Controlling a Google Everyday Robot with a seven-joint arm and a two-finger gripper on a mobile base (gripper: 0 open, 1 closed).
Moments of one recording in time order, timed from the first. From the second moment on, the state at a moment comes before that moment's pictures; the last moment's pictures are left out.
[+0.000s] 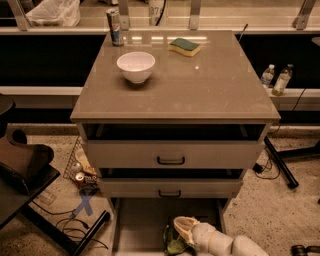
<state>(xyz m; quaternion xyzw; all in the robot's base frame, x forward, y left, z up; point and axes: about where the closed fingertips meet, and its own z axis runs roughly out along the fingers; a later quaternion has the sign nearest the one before) 0.464 -0.083 0.359 -0.30 0.73 0.32 0.52</state>
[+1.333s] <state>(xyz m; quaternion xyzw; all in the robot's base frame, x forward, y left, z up) 0.533 -0.072 0.322 -0.37 0.74 0.31 0.47</state>
